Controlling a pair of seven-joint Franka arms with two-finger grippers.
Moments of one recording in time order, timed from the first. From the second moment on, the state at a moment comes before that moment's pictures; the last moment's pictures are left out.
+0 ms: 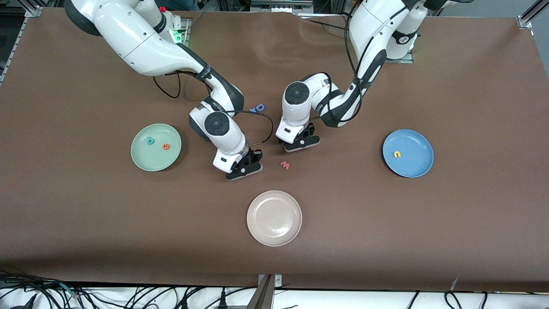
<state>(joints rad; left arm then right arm) -0.54 0.69 -0.24 -1.81 0.29 2.45 -1.23 0.21 0.84 0.44 -1.60 -0.38 2.47 0.50</state>
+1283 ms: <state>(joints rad) -0.54 0.69 -0.23 -1.80 0.32 2.45 -1.23 -0.36 0.68 0.72 -1.61 -0.40 1.72 0.01</state>
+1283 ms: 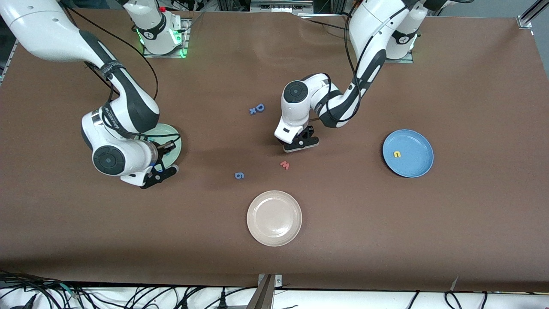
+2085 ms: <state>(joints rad) -0.54 0.69 -0.22 -1.79 0.32 2.45 -1.22 -0.45 0.69 0.60 -1.78 -0.44 1.91 -0.04</state>
